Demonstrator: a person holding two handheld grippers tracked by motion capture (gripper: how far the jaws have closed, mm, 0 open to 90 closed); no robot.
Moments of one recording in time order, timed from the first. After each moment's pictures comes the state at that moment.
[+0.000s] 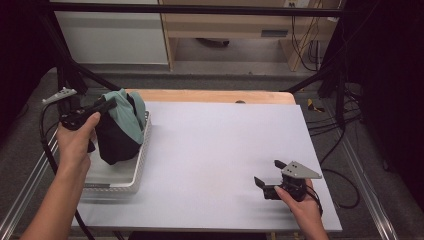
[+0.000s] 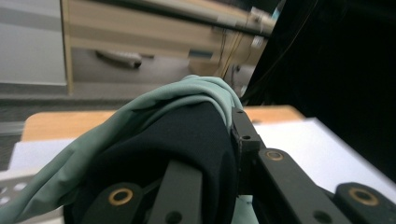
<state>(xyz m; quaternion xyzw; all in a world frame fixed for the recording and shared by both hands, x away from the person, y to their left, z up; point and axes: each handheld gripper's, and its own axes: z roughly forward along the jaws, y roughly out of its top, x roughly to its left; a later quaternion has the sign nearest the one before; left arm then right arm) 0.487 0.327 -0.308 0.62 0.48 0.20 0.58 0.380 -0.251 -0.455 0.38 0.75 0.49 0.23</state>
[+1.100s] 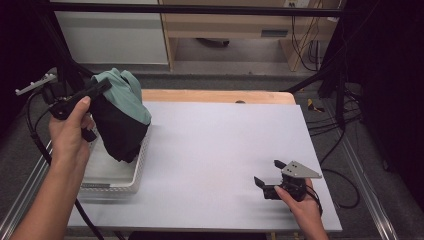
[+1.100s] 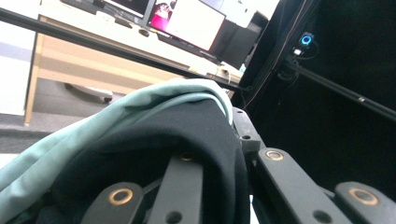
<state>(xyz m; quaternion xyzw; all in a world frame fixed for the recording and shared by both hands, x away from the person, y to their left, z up) 0.473 0.317 -0.263 0.56 0.47 0.18 0.66 0.380 -0.251 -0.455 0.38 0.75 0.49 0.23</state>
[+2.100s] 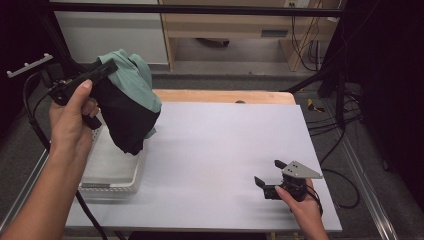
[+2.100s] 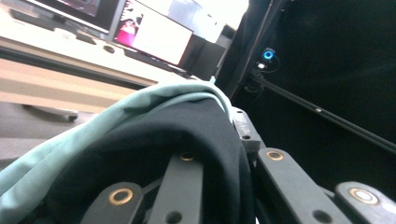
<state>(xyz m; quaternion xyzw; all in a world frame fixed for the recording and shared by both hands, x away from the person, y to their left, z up) 0.470 0.286 -0.213 0.55 0.42 0.16 0.71 0.380 -0.252 -0.454 0.38 0.75 0.49 0.23</state>
